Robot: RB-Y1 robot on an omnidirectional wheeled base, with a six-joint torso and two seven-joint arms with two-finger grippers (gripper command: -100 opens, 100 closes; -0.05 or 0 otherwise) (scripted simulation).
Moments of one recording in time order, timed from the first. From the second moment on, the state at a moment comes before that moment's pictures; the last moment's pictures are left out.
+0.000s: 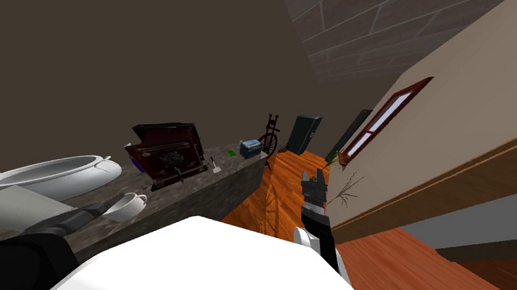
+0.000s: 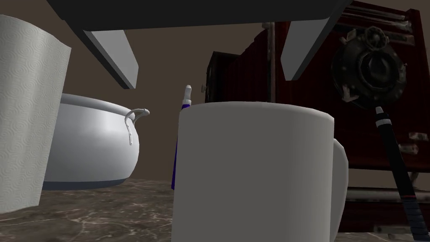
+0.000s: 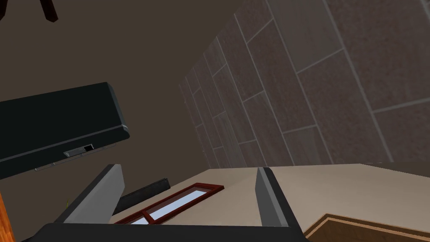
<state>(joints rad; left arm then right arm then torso) 0.99 0.48 0.61 -1.75 -0.41 -0.15 -0.09 0.51 0.03 0.04 -2.21 0.01 -0.42 -0.12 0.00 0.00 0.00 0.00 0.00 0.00</state>
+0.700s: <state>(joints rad) 1.00 0.48 0.59 -1.74 -0.41 -0.14 -0.09 0.51 0.03 0.04 -2.21 0.01 -0.42 -0.12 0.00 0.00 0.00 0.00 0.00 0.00</state>
